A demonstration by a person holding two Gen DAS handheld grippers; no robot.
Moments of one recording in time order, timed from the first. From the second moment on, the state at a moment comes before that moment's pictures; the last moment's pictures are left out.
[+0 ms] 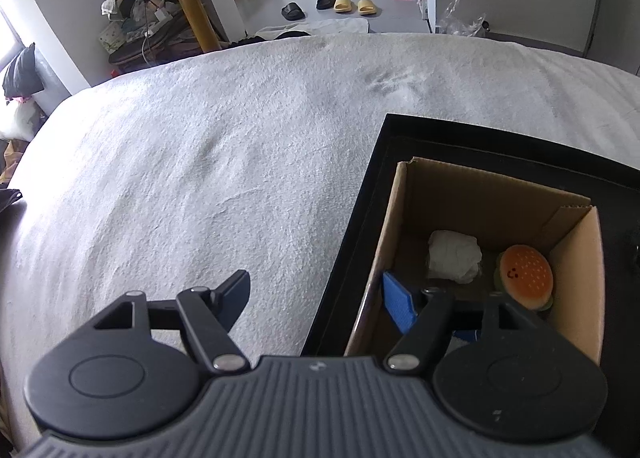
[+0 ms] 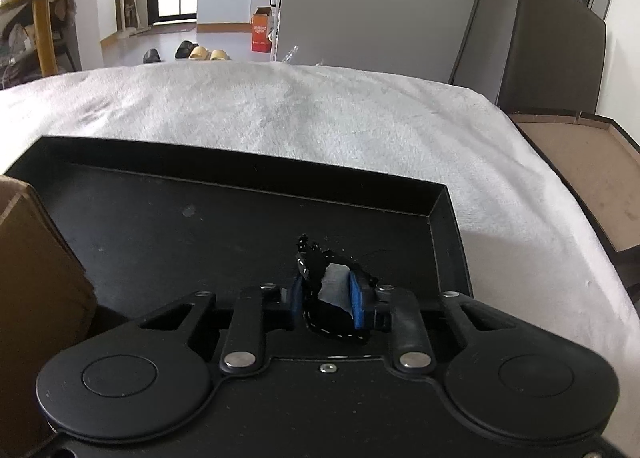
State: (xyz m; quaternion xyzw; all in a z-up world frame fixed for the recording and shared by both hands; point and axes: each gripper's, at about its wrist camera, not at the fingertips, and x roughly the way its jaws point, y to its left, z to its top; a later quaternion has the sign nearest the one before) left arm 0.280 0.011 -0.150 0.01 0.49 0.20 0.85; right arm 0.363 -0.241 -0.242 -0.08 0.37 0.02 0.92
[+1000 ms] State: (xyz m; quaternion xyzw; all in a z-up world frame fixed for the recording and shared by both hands) left arm 0.233 0.019 -0.139 -0.01 0.48 0.16 0.86; right arm 0.293 -0.216 -0.149 0.04 0.34 0.12 0.93
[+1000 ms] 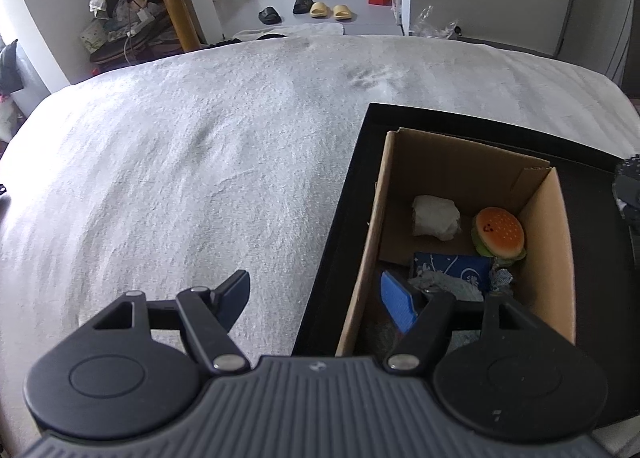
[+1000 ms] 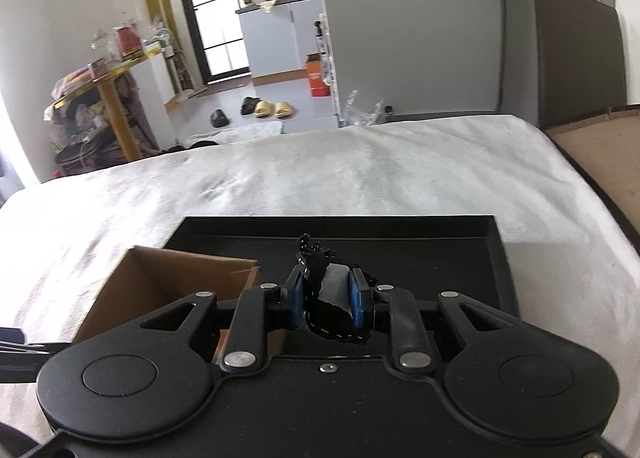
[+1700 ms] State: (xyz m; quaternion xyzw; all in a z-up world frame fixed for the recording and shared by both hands) left arm 0.218 0.031 -0.144 -0.05 0.46 0.09 0.88; right arm 0.272 -0.166 -0.141 0.01 0.31 0.26 0.91
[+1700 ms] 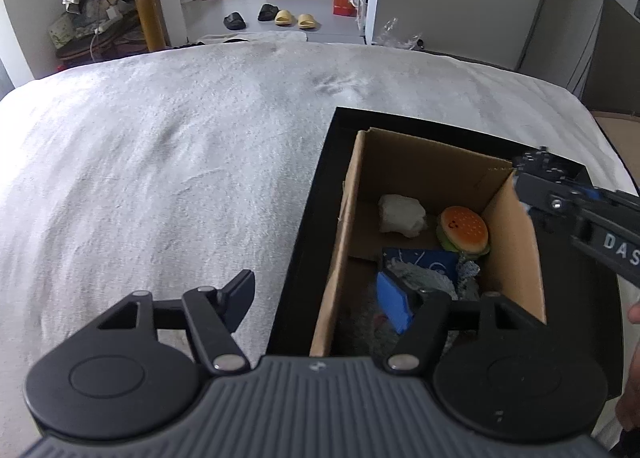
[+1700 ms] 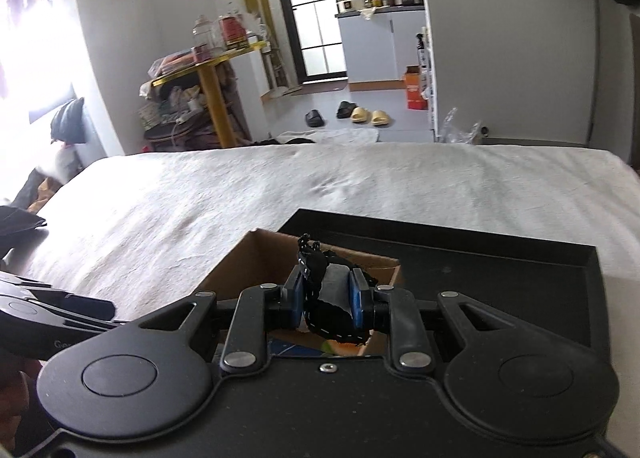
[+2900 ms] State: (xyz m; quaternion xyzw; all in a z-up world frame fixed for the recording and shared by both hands) left arm 0.231 0.052 -0.168 -0.12 0.50 0.06 0.86; right arm 0.269 -0.113 -0.160 0.01 0.37 0.34 0.86
